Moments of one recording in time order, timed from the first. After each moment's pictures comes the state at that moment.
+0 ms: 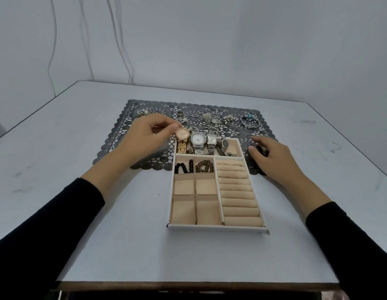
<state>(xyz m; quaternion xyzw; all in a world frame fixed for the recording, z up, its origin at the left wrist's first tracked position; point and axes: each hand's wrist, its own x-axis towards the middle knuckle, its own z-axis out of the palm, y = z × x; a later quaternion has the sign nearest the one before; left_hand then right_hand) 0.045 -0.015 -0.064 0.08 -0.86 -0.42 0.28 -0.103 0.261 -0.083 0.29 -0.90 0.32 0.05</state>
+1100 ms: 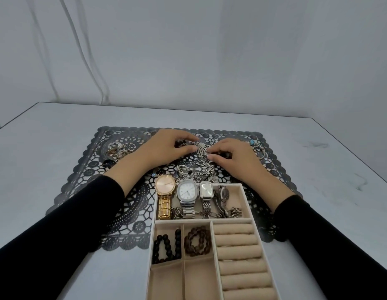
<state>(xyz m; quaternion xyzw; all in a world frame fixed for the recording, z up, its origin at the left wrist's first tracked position) -0.114 -0.055 -0.071 0.00 -0.95 -0.29 0.11 -0.201 0.150 -0.085 0.42 -0.84 0.35 0.03</state>
